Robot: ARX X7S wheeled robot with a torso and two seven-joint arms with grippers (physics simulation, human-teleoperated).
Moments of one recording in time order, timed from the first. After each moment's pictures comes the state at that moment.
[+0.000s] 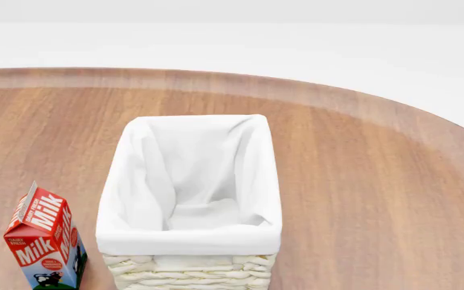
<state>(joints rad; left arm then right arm) 0.23 -0.34 0.20 0.35 -0.04 0.34 -0.58 -0.21 0.63 -0.49 -0.46 0.53 -0.28 -0.22</state>
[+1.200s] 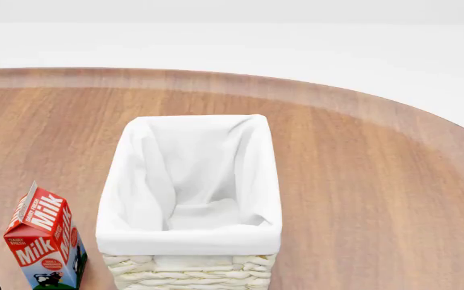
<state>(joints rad) 0.22 -0.35 0.22 0.34 -0.04 0.34 -0.59 -0.25 0.65 -0.66 -0.41 0.18 -0.25 -0.30</state>
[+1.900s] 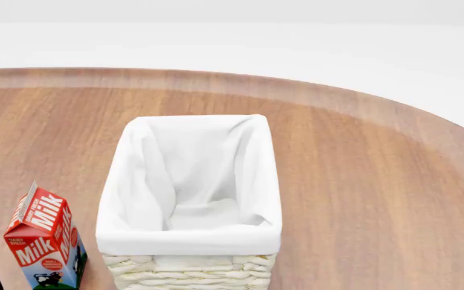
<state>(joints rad) 0.22 -0.35 0.23 0.34 -0.03 0.34 -0.60 -0.28 0.64 -0.70 -0.35 0.02 -0.24 -0.25</state>
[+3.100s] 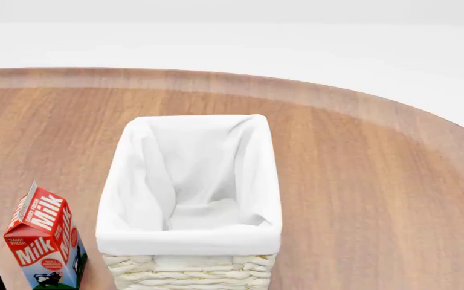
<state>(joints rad) 0.21 -0.36 0.25 0.34 -0.03 0.33 -0.62 -0.24 0.64 -0.75 -0.24 -0.04 -0.30 -0.27</state>
